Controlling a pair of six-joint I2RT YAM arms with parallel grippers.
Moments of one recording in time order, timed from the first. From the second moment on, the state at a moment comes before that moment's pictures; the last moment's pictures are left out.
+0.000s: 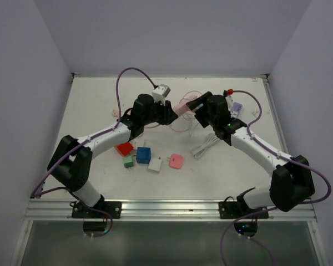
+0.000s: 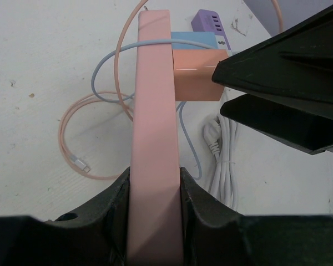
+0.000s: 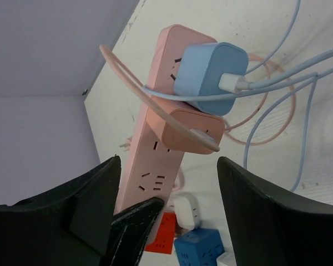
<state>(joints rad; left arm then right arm) -0.60 1.62 1.07 0.18 0.24 -0.32 0.49 1.39 1.00 -0.11 0.20 1.21</state>
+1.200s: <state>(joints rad) -0.61 1.58 0.99 0.25 0.21 -0.35 0.43 1.46 0.96 0.00 0.15 1.33</state>
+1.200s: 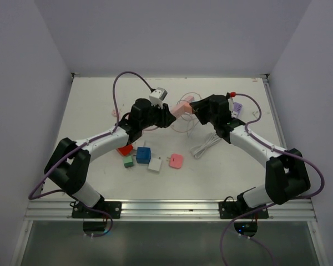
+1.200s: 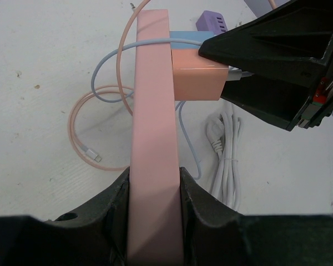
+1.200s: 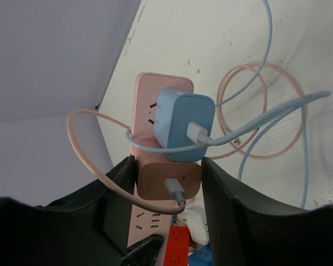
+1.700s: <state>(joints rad) -0.62 1.58 0.95 0.34 0.26 -0.39 0.43 1.46 0.98 -0.01 0.08 1.18</state>
